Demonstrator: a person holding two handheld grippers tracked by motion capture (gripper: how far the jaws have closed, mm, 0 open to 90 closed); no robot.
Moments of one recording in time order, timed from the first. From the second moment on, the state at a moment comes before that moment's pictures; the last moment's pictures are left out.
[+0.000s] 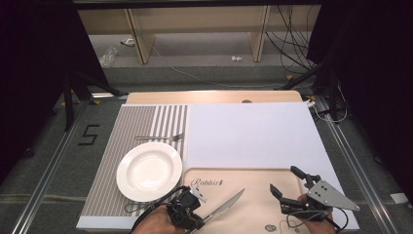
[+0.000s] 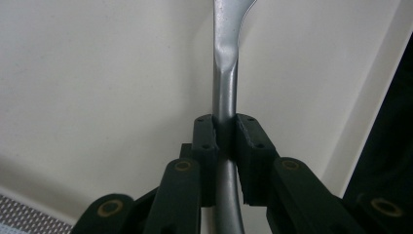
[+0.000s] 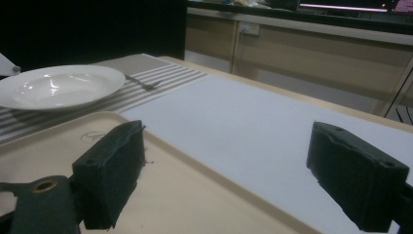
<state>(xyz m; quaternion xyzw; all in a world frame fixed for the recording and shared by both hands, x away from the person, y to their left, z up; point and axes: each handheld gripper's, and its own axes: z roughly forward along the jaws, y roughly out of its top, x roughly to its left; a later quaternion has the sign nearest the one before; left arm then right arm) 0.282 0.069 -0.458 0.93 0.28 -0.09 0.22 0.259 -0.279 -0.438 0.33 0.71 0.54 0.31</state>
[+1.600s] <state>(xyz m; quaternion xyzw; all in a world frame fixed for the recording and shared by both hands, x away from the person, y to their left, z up) 0.265 0.036 -0.459 0.93 0.17 0.01 0.32 0.258 -0.278 -0.439 0.33 0.71 0.54 0.30</state>
